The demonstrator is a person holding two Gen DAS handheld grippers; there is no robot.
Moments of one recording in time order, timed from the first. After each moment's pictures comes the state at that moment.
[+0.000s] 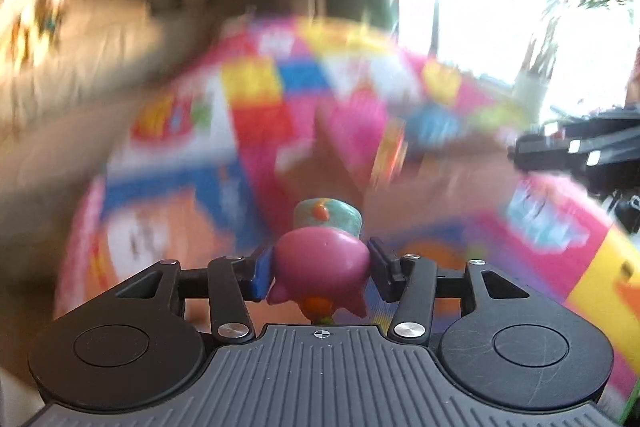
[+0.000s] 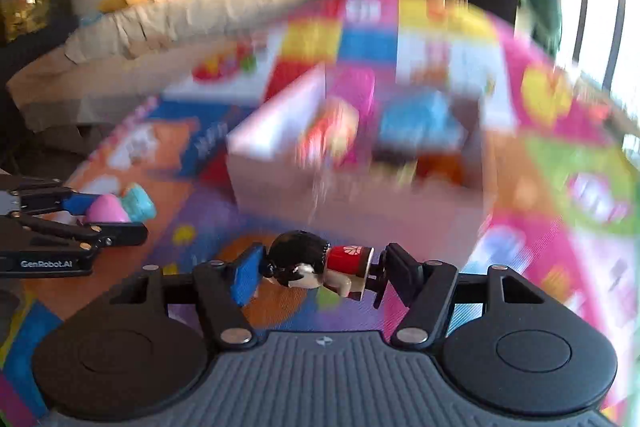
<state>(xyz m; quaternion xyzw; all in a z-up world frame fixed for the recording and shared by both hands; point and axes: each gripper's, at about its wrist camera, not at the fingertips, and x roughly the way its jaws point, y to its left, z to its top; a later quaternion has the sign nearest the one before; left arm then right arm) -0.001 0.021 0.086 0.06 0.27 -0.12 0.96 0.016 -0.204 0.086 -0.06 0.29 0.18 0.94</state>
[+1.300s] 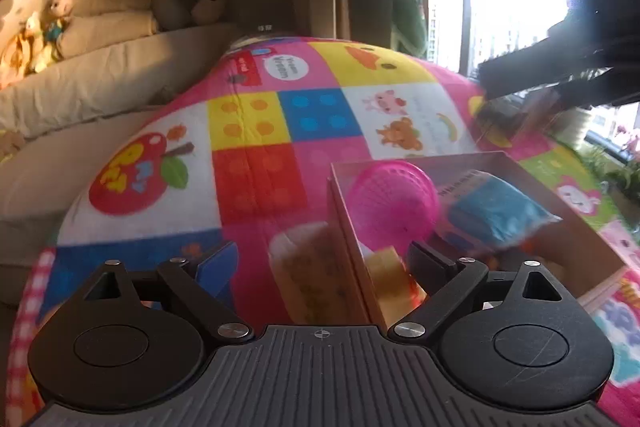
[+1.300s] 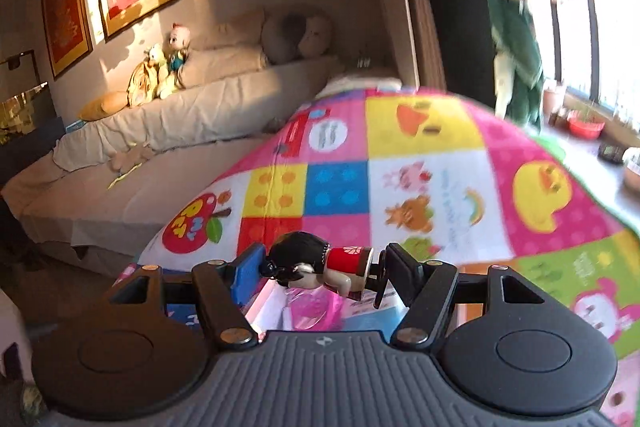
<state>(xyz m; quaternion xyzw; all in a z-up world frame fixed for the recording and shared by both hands) 0.142 -0.009 0.055 0.03 0.26 -0.08 0.96 0.170 -0.211 0.133 0.07 0.27 0.18 0.94</state>
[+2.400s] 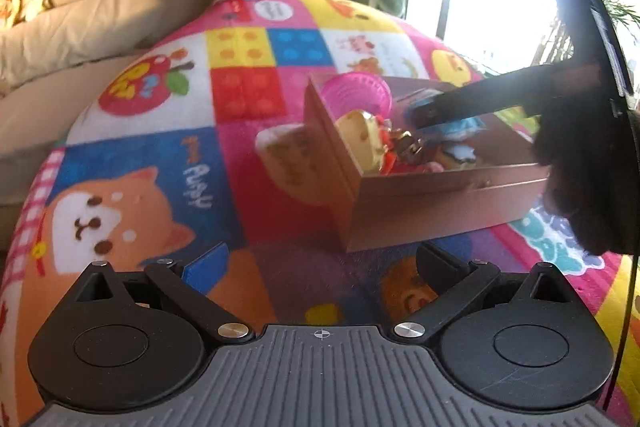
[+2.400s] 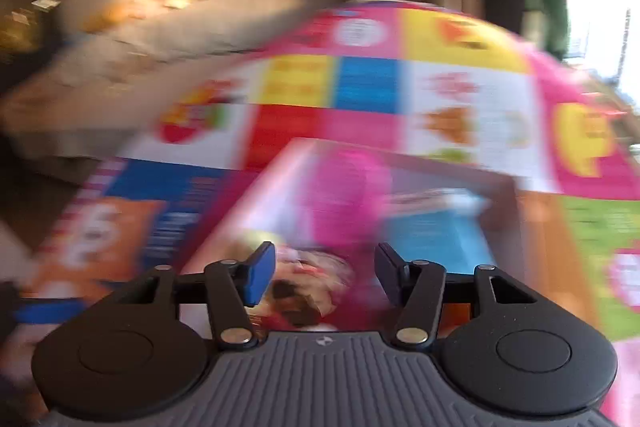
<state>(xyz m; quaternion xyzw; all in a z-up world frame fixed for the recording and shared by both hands) 0.056 0.011 0.034 0.00 0.33 -0.11 0.94 0.169 -0.178 0.060 -0.04 0.33 0.13 0.93</state>
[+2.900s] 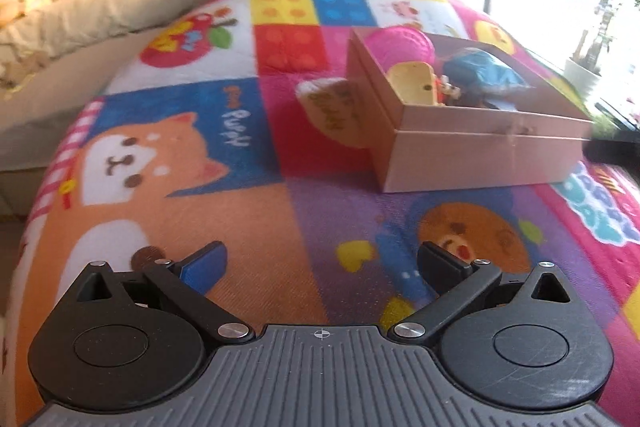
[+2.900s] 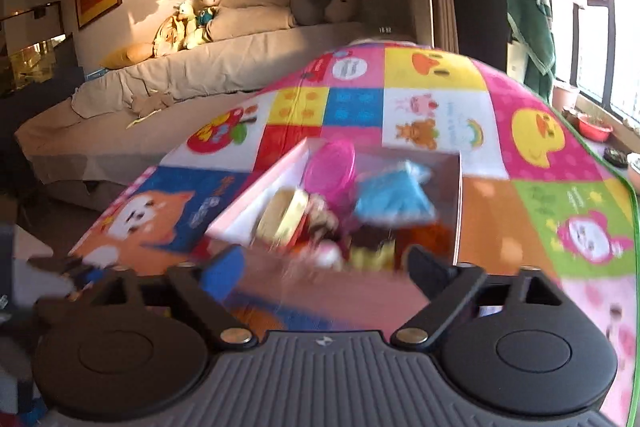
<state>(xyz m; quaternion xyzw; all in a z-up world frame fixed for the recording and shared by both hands) 0.038 0.009 0.008 0.01 0.36 -0.03 0.93 0.035 -0.225 0.065 0.01 0.28 0.18 0.94</state>
